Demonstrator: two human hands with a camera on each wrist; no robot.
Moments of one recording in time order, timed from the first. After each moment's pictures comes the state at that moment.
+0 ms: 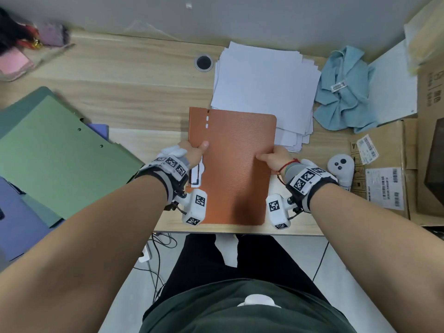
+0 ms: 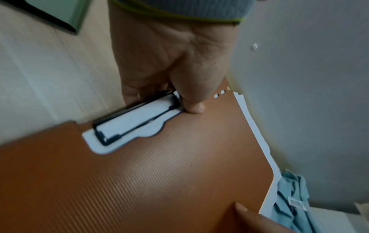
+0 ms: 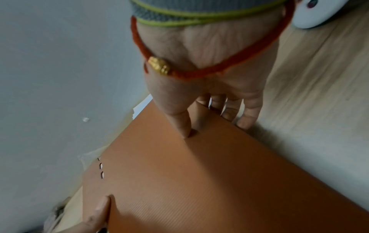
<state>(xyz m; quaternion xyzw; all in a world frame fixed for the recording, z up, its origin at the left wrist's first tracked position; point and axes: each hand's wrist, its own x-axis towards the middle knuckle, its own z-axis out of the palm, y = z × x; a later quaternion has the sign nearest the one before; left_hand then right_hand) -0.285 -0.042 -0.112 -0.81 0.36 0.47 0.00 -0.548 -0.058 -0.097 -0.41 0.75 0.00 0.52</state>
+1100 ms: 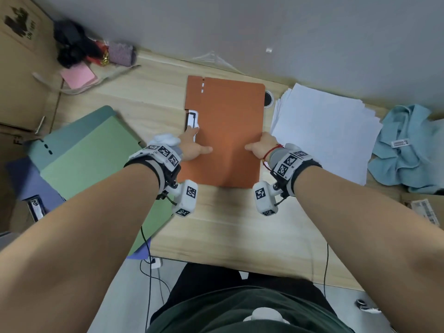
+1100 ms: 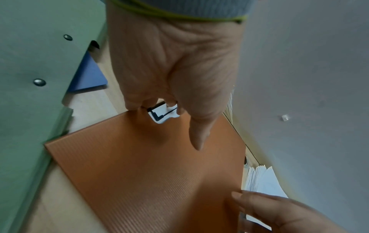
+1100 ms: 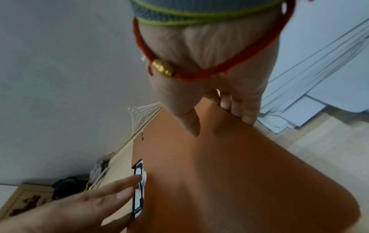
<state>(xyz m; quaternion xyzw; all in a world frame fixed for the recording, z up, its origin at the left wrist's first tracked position) -0.117 -0.130 -0.078 -0.75 0.38 0.53 -0.04 -0.333 -0.185 -0.082 -0.49 0.72 0.11 0.47</state>
